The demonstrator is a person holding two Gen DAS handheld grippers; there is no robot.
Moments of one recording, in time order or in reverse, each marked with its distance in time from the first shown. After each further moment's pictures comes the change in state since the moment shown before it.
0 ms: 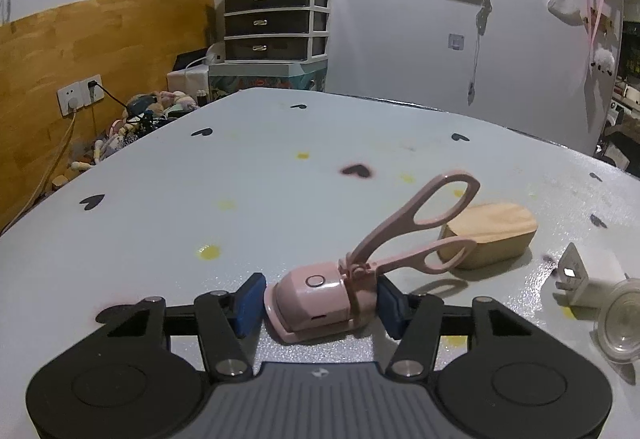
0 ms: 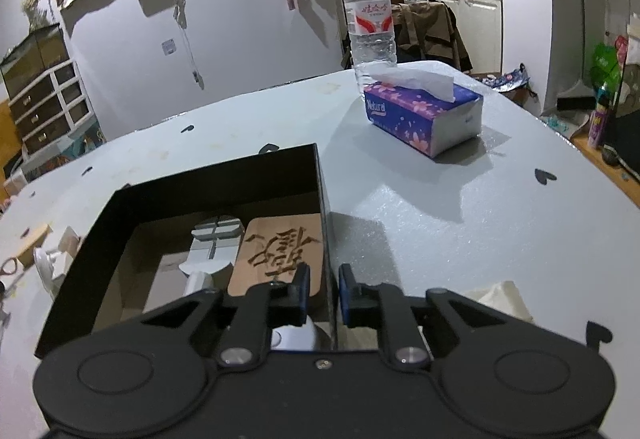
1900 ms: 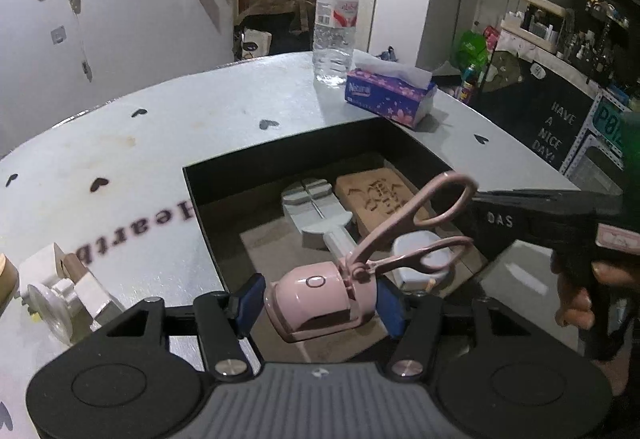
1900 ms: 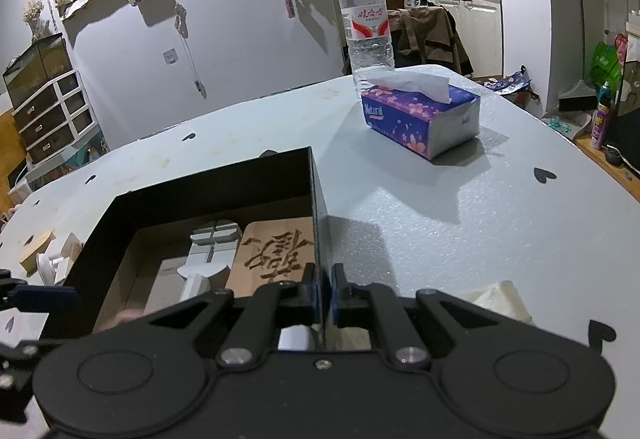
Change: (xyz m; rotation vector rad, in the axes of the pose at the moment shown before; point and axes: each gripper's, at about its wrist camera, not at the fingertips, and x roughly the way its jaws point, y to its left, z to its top) left arm -0.145 -0.270 -0.043 0.613 0.214 -0.790; right arm 0.000 -0.009 -0.004 0.024 -0.027 0.025
